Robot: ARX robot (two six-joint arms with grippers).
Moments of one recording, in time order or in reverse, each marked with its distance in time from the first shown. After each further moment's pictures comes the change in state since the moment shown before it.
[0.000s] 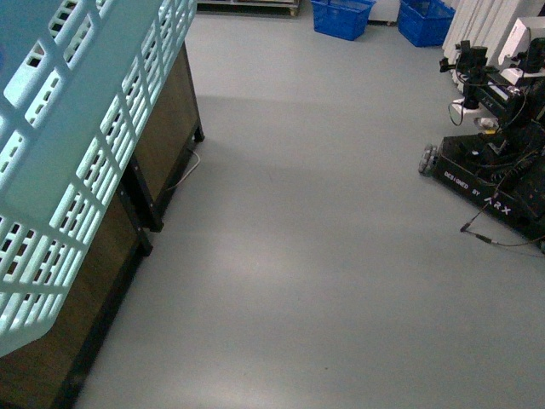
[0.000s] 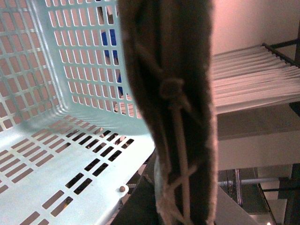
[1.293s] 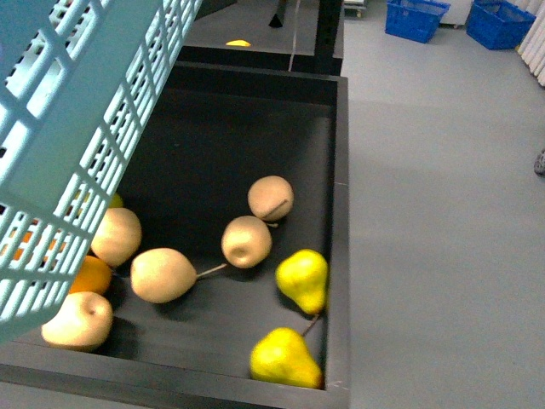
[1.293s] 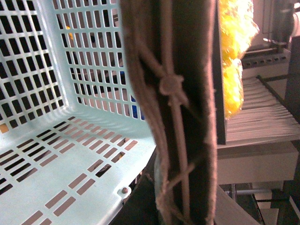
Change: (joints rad) left arm -0.002 0.000 0.000 0.000 0.000 0.004; right arm 0.001 0.000 0.000 0.000 -0.001 0.000
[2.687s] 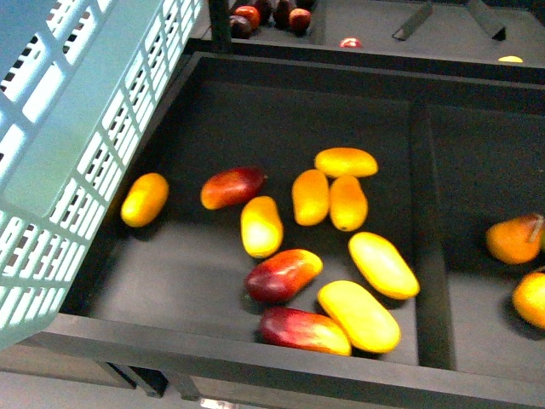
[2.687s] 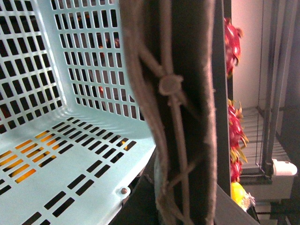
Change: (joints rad) left arm 0.000 -0.002 0.000 0.000 0.003 0.003; right arm 0.000 0.000 0.000 0.000 -0.002 0.000
